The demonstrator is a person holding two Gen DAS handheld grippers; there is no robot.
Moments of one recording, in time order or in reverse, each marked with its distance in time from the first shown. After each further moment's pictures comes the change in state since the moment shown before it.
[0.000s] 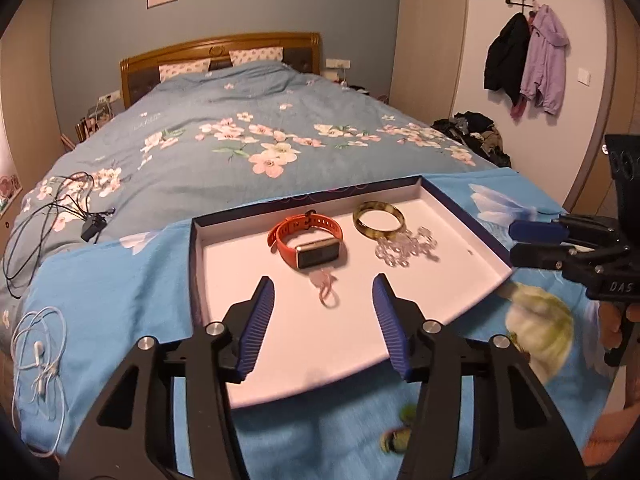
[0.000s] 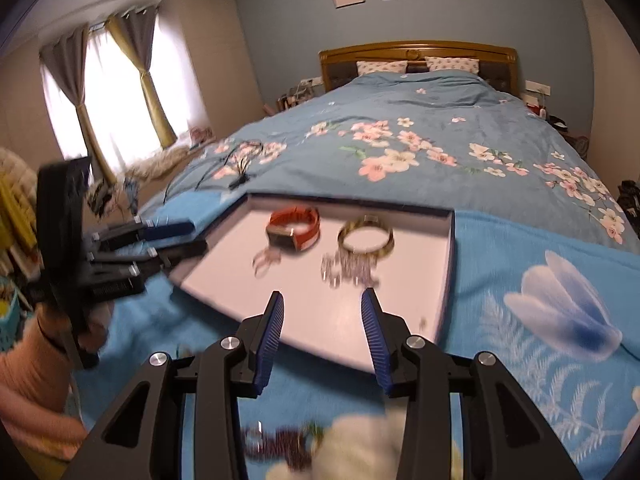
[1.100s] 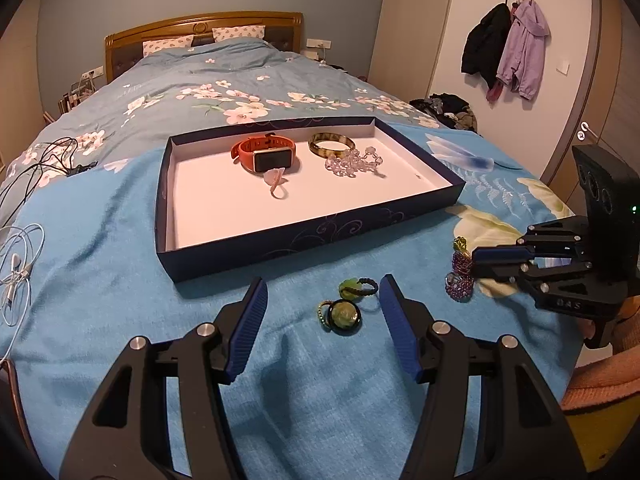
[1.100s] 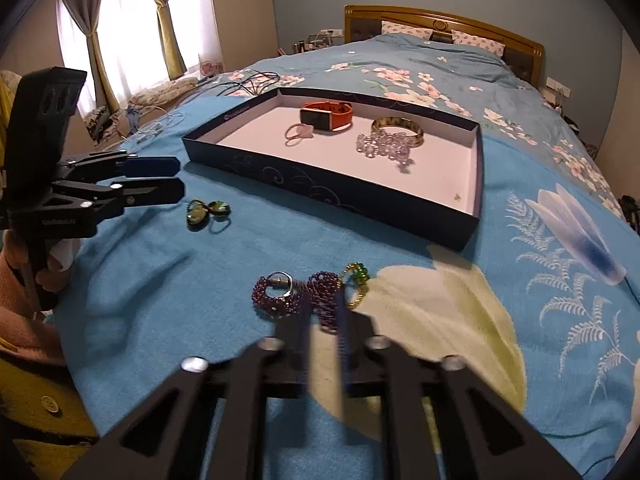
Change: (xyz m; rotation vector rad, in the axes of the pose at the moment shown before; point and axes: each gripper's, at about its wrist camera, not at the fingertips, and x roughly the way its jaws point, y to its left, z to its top) left arm -0.033 -0.022 -0.077 -0.030 0.081 -0.101; right arm 0.003 0.036 -0.080 -0.138 0.168 -0.055
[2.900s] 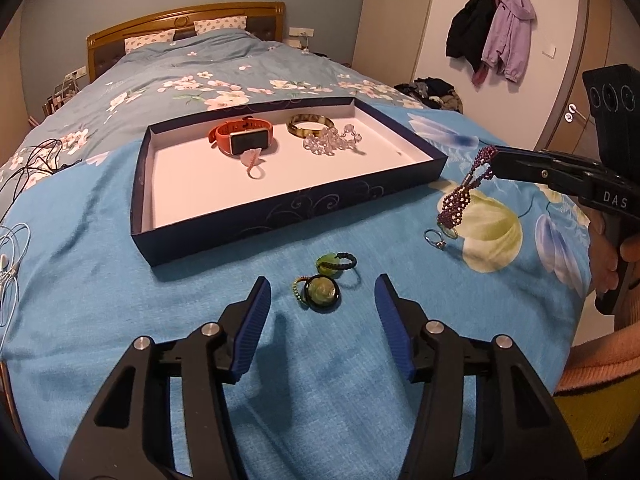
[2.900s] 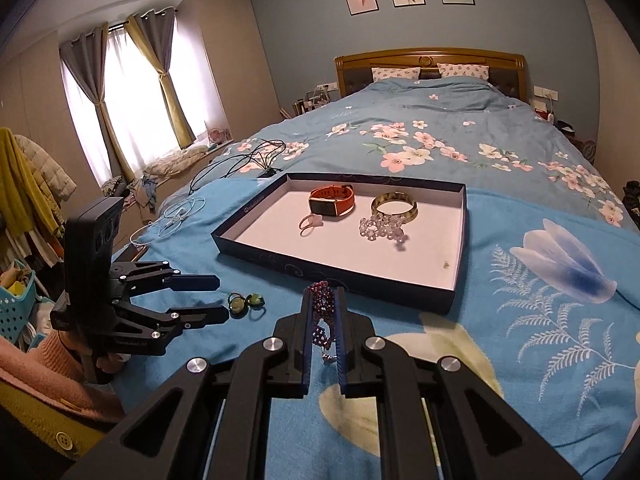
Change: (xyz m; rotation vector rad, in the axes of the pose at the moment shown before) left arm 0.009 -0.010 -0.012 0.051 0.051 -0.042; right arm -0.050 -0.015 0.029 0.131 -0.208 0.105
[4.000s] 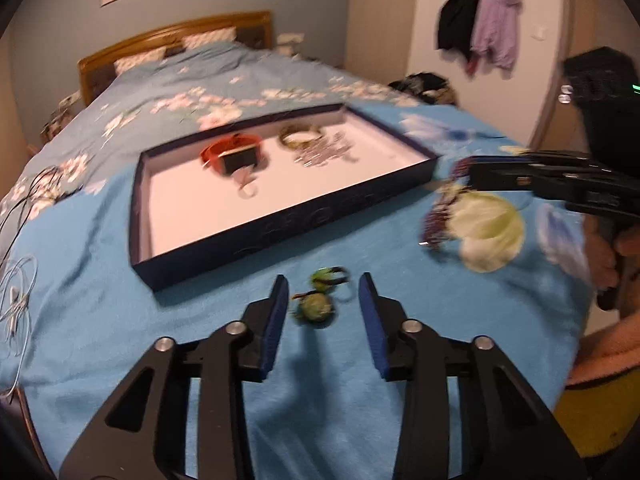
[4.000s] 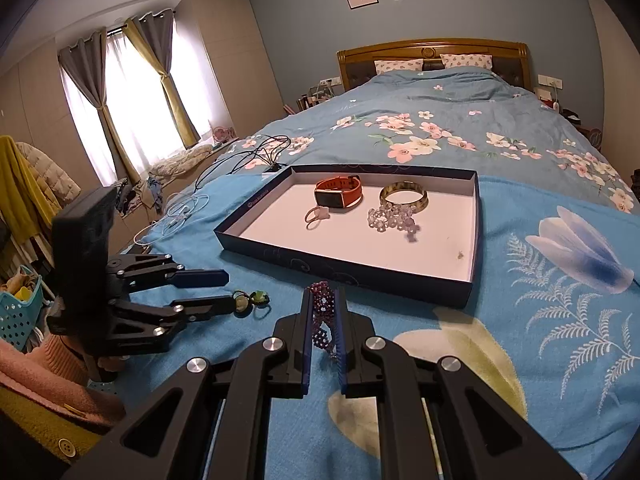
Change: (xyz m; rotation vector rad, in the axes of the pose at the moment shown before) left arm -0.004 -0.012 0.007 0.097 -0.034 0.011; right arm 0.011 0.000 -0.005 0.023 0.015 0.035
